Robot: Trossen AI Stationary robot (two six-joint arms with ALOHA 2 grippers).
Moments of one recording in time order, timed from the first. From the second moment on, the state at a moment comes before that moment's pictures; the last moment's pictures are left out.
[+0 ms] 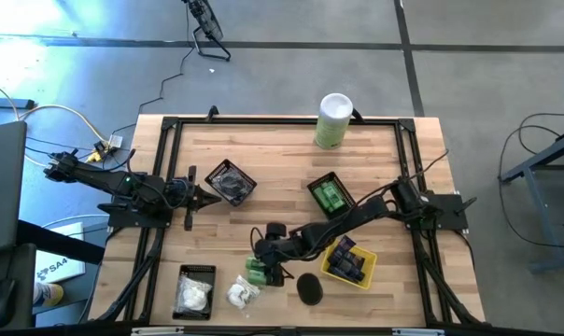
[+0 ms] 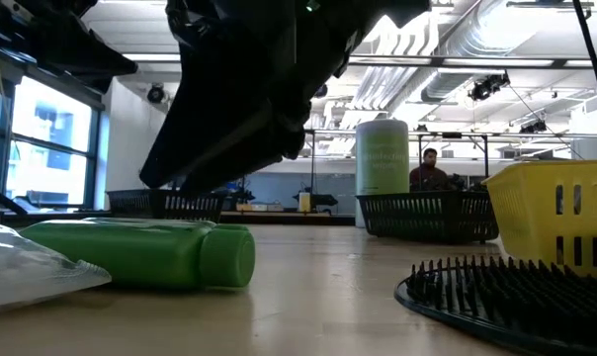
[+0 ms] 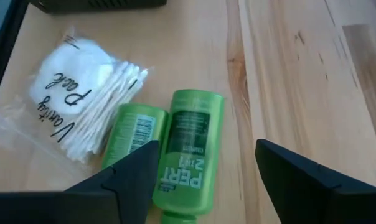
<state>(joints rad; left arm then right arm) -0.30 0.34 0.32 -0.19 -0.35 -0.08 0.34 2.20 1.60 -0.23 0.13 0.34</state>
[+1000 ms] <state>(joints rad) -0.30 0.34 0.32 -0.19 -0.35 -0.08 0.34 2.28 1.60 -0.23 0.13 0.36</state>
